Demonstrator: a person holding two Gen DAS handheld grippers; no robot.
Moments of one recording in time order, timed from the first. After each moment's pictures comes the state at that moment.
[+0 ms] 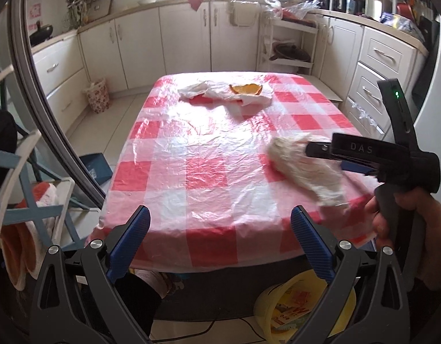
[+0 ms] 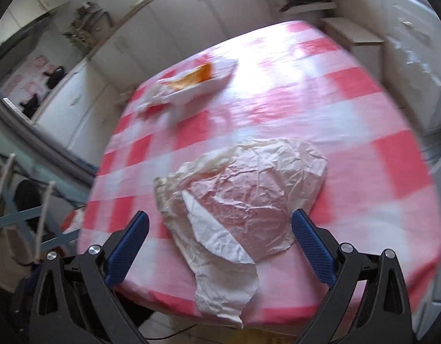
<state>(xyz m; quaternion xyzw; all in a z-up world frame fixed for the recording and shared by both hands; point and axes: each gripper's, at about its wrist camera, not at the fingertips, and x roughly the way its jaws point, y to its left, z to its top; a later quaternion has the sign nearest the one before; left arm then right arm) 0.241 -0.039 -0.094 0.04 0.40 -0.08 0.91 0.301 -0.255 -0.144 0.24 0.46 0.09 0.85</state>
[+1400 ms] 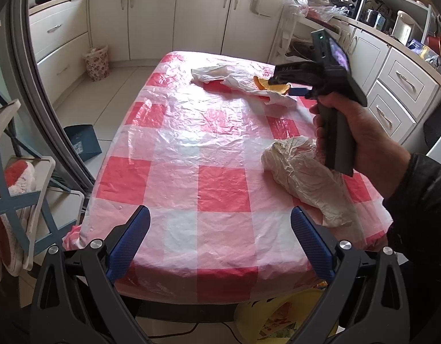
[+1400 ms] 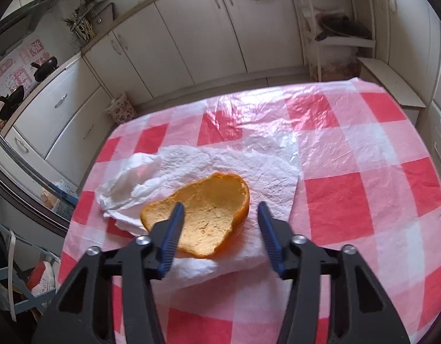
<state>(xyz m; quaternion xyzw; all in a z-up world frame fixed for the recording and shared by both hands) 0.310 -0.014 -0.116 -0.04 0.44 -0.09 0.89 0.529 -0.238 -0.159 0.15 0.45 0.06 0.88</state>
